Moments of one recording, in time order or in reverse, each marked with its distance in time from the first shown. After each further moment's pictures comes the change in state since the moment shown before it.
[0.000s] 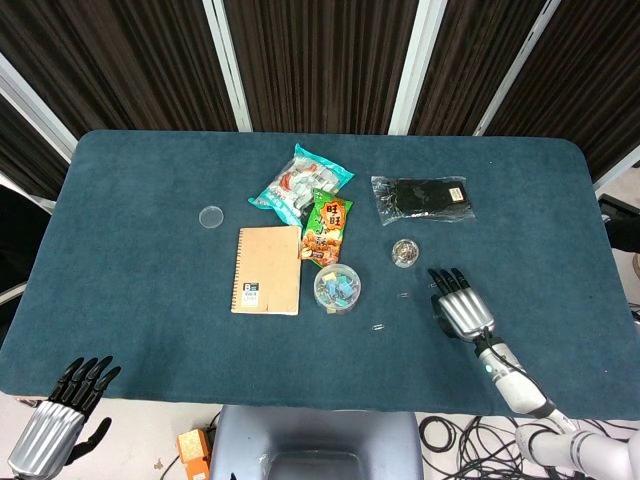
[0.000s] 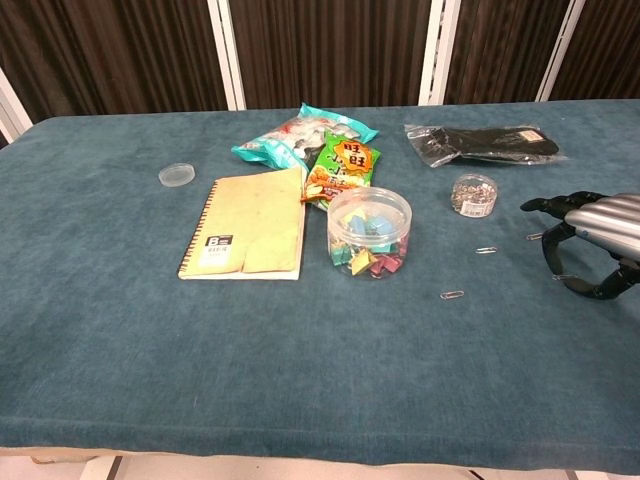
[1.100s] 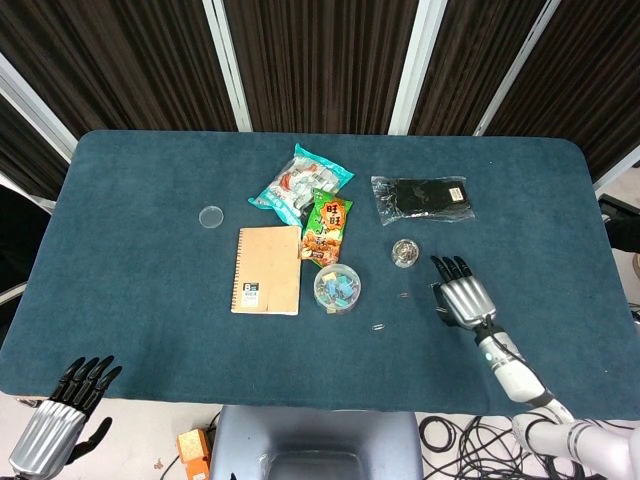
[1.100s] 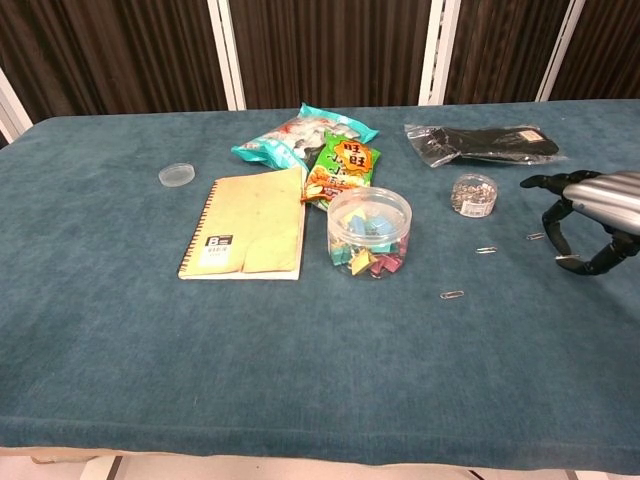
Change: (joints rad) left arm -0.003 0.005 -0.001 -0.007 -0.002 -0.011 0.003; right arm 0.020 -0.002 0.062 0.019 0.018 -0.024 0.044
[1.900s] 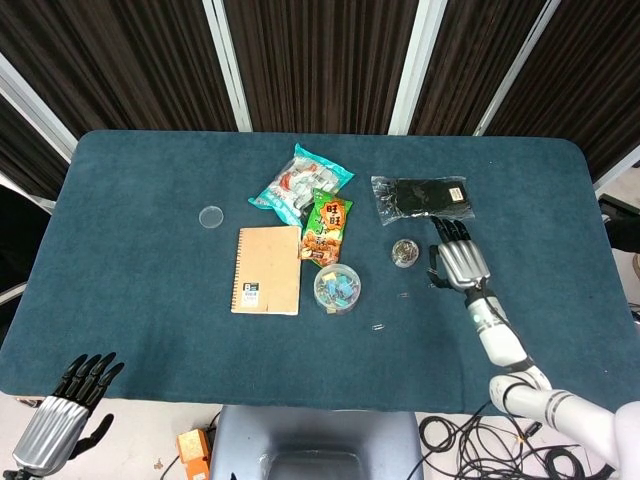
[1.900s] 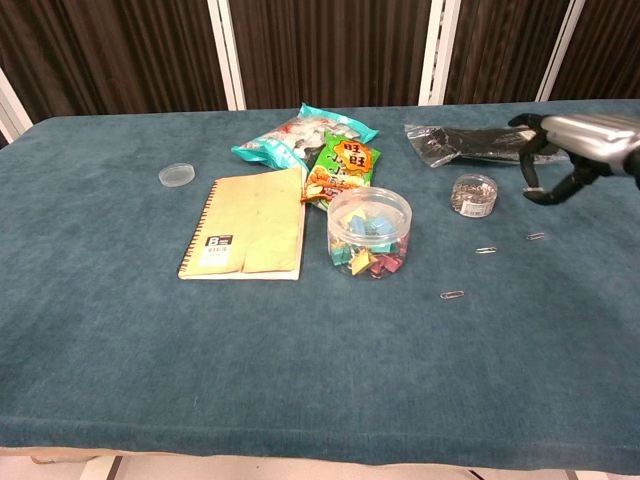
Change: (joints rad) left arm -0.016 0.006 -0.008 -0.021 -0.019 -0.040 0.015; right arm 0.114 -0.037 0.168 0.052 0.165 -0.078 0.003
